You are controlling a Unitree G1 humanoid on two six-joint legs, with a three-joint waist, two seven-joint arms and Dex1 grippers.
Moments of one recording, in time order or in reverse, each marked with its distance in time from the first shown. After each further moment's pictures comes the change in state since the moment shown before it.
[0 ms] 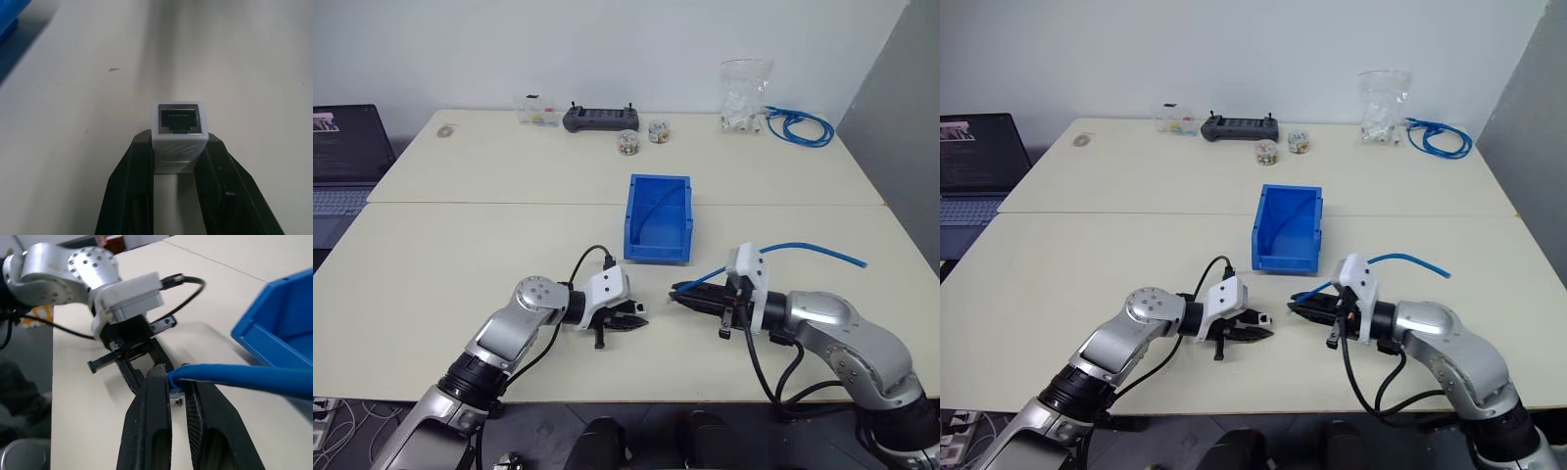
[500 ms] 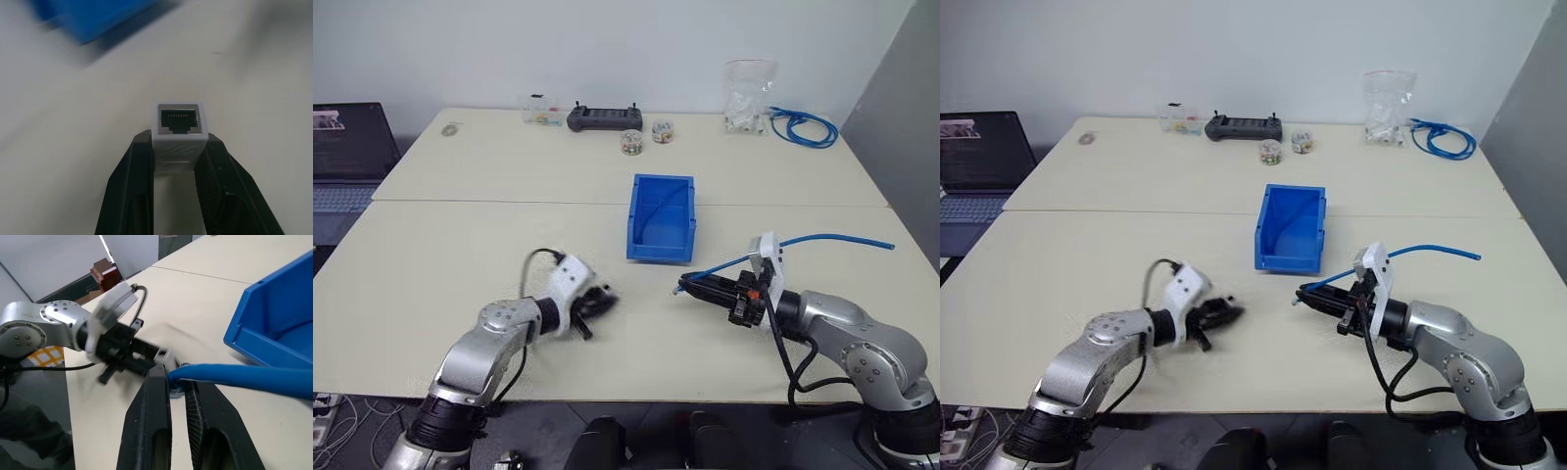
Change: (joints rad) left arm 0.194 0.019 0.174 -0.279 -0.136 0.259 0.257; right arm 0.086 0.023 -0.180 -0.045 0.240 0.125 -0.112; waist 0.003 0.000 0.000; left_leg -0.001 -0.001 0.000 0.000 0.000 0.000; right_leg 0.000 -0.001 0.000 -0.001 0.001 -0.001
